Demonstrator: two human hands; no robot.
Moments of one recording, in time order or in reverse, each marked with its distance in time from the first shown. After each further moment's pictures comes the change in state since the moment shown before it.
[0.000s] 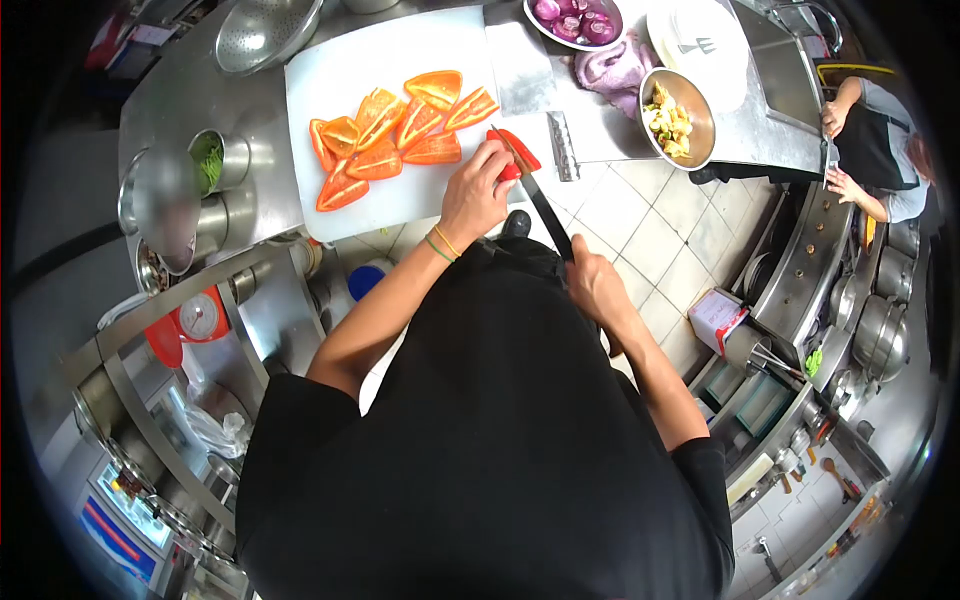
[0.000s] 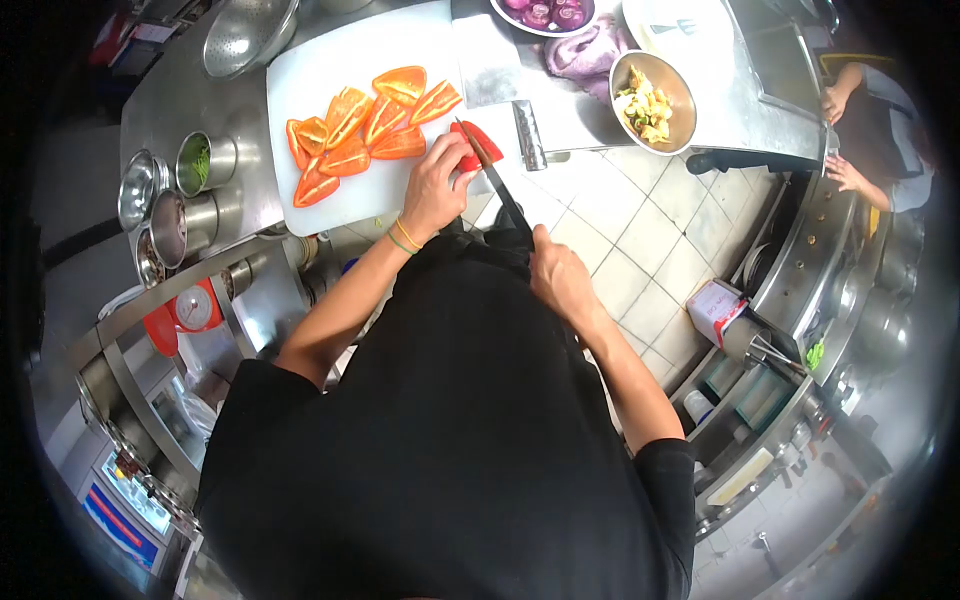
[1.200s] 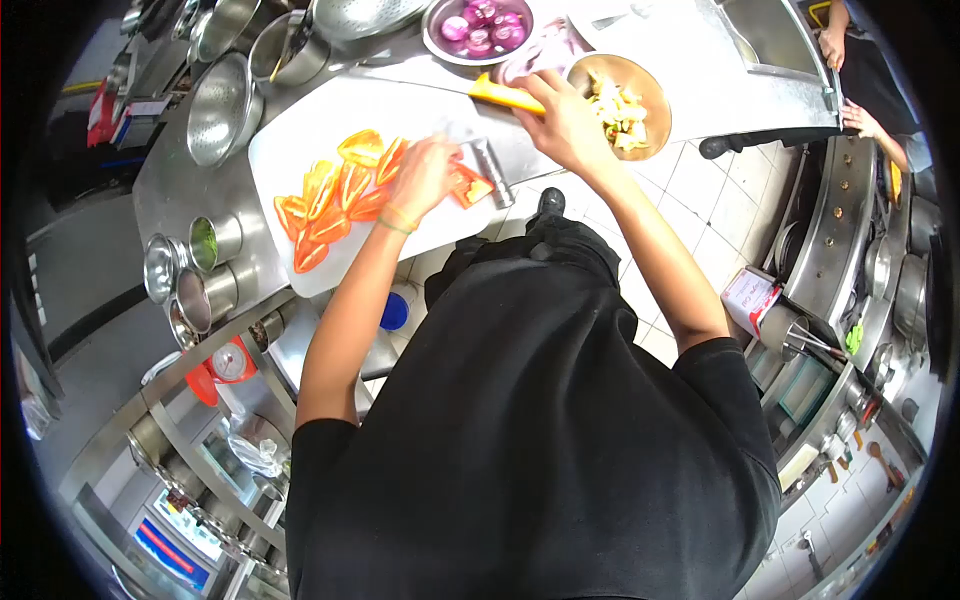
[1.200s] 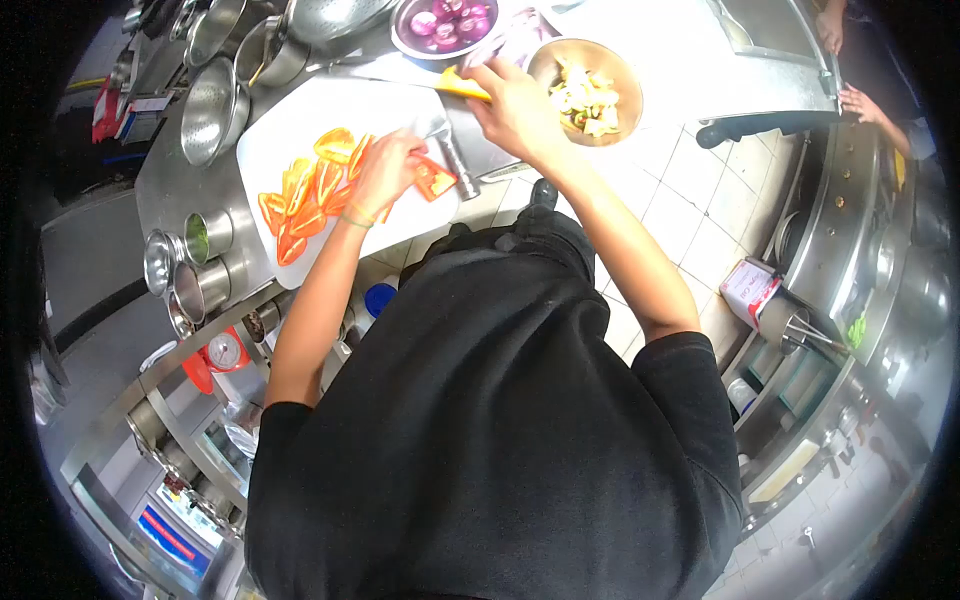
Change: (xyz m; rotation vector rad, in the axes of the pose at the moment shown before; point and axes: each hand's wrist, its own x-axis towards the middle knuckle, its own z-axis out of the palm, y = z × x) left_hand 0.104 -0.009 0.020 0.457 -0.398 0.112; right_hand 0.176 0.055 -0.116 0.129 0.561 -0.441
